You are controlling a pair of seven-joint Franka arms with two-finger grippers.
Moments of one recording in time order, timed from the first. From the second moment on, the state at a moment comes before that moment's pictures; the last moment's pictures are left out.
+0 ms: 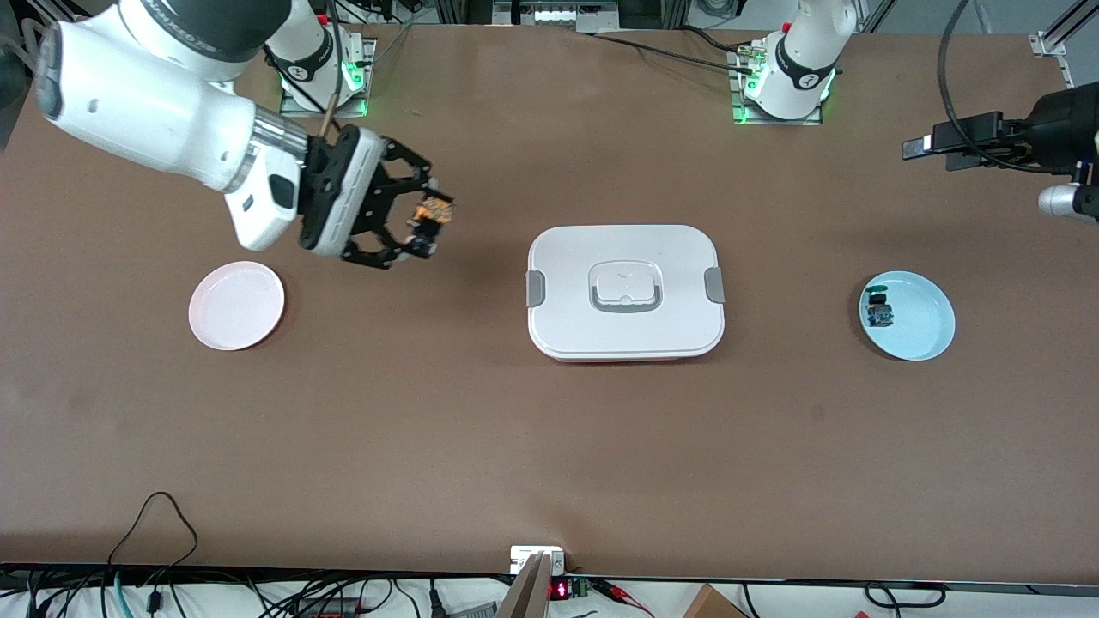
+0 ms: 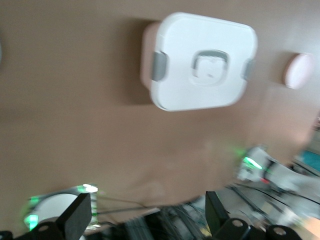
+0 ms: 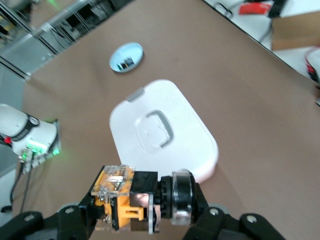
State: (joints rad) left arm 0.22 0.09 -0.03 -1.53 -0.59 1.17 0.00; right arm 0.36 0.18 0.07 -1.59 0.76 1.99 -0.86
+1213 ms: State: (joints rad) left arm -0.04 0.26 -0.13 -1.61 -1.28 1.53 -0.15; right arm 0.56 0.35 0.07 -1.60 1.77 2.23 -1.70
